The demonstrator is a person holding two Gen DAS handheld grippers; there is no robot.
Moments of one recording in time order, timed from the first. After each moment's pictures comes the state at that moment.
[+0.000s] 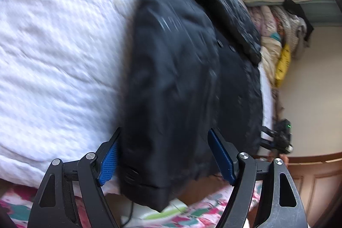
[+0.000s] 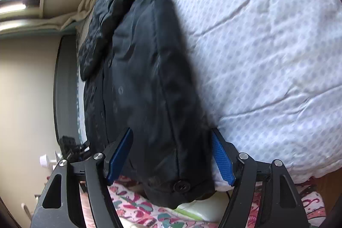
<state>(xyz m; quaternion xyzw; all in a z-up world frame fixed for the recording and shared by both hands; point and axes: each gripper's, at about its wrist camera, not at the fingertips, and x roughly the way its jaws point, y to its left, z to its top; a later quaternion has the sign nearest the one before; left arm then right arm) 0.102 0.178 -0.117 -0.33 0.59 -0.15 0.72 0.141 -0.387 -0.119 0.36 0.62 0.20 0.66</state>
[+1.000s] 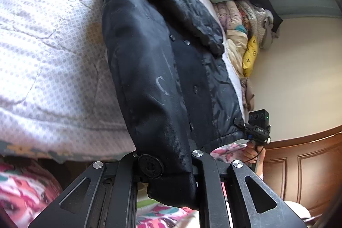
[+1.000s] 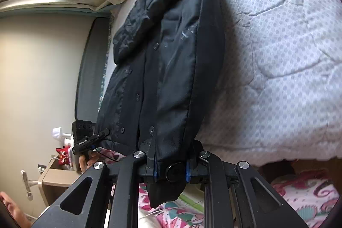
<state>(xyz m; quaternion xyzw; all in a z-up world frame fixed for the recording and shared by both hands) 0.061 0.159 -0.083 -0.36 0.54 -0.24 0.73 0.105 -0.364 -0.081 0.35 0.57 0.30 0.67</state>
